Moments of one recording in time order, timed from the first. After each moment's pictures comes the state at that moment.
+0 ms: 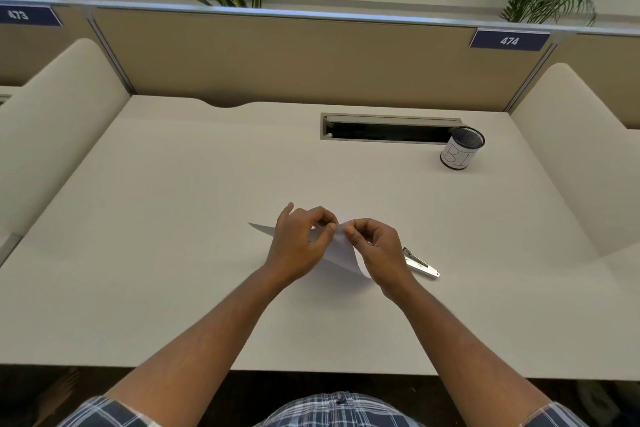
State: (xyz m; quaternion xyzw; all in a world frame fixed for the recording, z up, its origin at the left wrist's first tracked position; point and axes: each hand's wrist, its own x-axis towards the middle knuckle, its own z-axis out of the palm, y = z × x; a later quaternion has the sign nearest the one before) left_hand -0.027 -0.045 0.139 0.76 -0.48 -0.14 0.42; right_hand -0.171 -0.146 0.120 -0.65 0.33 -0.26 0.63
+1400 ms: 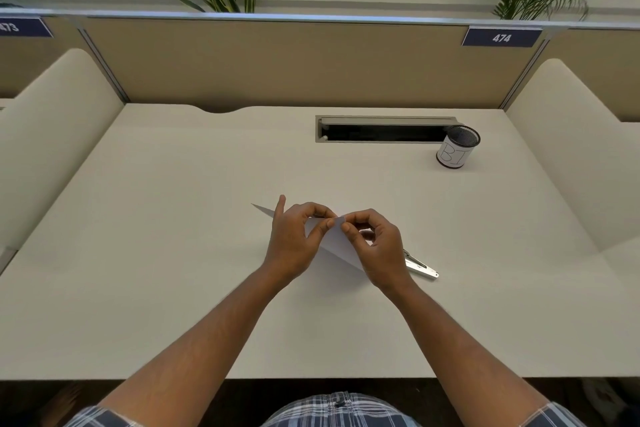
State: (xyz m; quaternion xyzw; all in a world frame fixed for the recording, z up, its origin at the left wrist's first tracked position) left_hand -0.024 -0.052 0.151 0.74 -0.46 -0.13 0.47; right_hand -0.167 -0.152 0.122 -0.72 0.30 -0.35 0.52
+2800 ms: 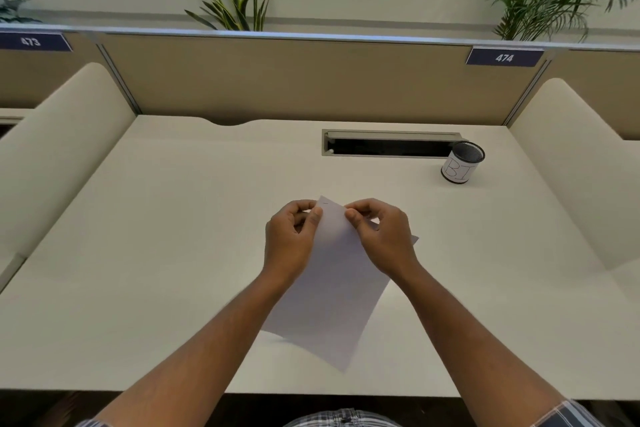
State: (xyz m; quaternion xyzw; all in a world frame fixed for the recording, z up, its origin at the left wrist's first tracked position) left_hand -0.017 -0.049 0.171 0.74 -0.29 -0.16 0.58; right_hand -0.144 -0.171 0.169 -0.79 0.33 -0.31 0.42
